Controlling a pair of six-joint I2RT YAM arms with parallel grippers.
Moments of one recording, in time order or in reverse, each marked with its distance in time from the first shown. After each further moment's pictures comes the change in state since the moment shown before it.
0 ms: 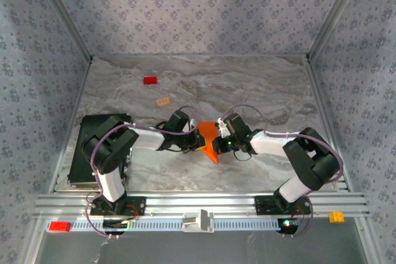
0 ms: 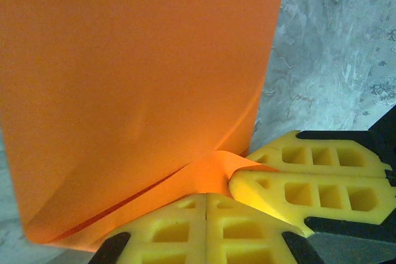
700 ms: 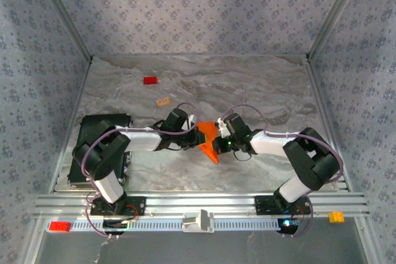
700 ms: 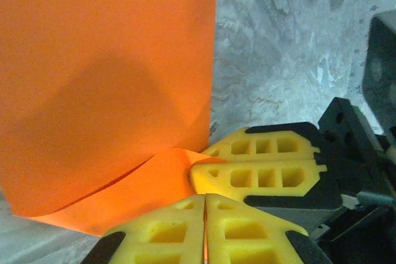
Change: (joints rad) left arm -0.011 -0.090 -0.007 -0.025 -0.045 0.041; right arm 0.000 0.000 0.000 0.000 0.000 0.000
